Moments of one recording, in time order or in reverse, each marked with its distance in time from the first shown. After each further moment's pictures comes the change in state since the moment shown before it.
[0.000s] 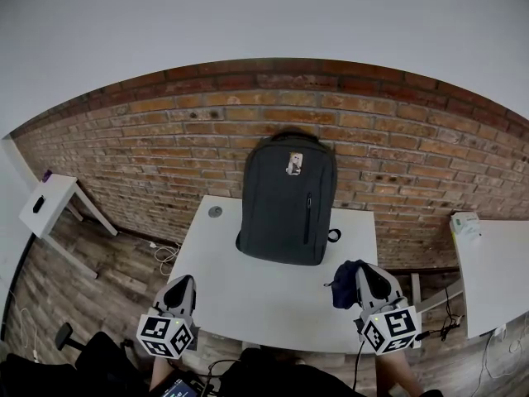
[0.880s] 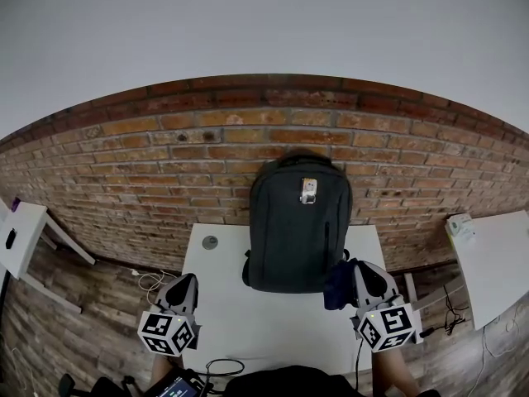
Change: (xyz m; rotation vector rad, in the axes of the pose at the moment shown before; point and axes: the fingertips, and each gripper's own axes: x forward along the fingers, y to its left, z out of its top) left arm 0.128 0.098 0.016 -0.017 0.010 -0.188; right arm 0.115 0.032 0.012 -0.034 0.017 -0.157
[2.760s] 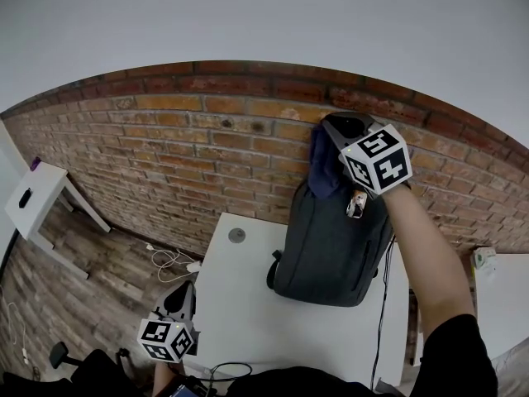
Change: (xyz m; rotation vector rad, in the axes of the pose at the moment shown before) left arm -0.039 0.065 -0.040 -0.111 0.038 0.218; right arm 0.322 0.086 0.189 -0.495 0.006 0.432
